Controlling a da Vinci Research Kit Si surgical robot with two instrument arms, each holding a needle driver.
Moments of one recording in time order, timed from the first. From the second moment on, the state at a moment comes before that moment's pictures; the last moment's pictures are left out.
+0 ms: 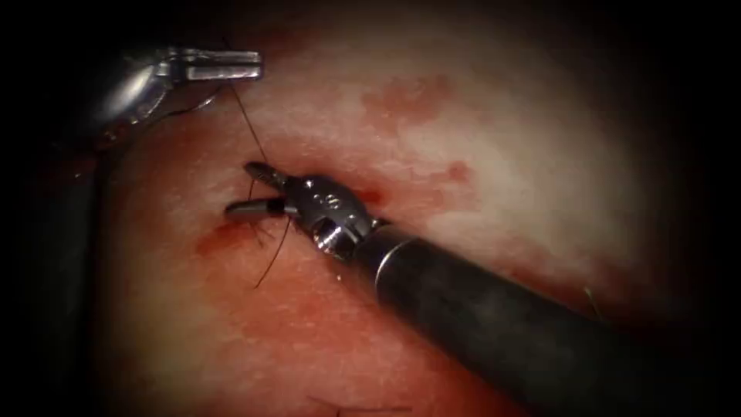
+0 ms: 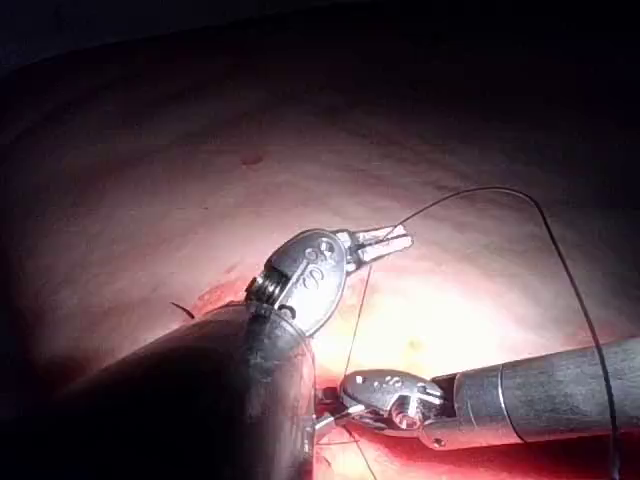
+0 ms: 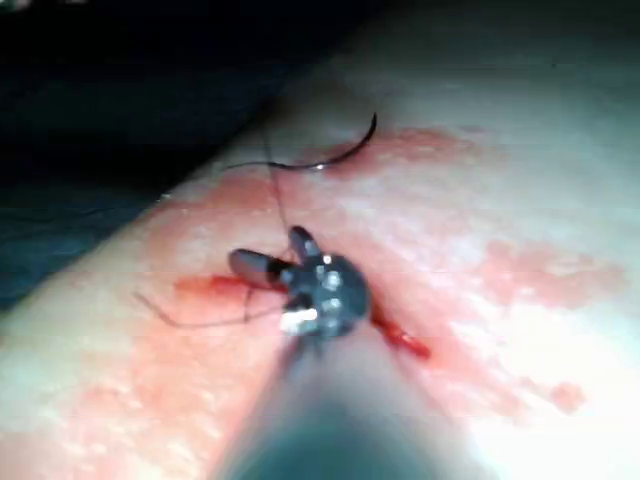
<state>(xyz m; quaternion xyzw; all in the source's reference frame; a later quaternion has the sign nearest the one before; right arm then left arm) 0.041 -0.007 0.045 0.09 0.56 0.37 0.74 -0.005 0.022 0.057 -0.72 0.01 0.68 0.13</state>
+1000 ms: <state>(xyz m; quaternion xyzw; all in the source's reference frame) 0.043 -0.007 0.043 0.10 0.57 0.34 0.74 -0.005 0.023 0.058 -0.71 0.02 0.69 0.13</state>
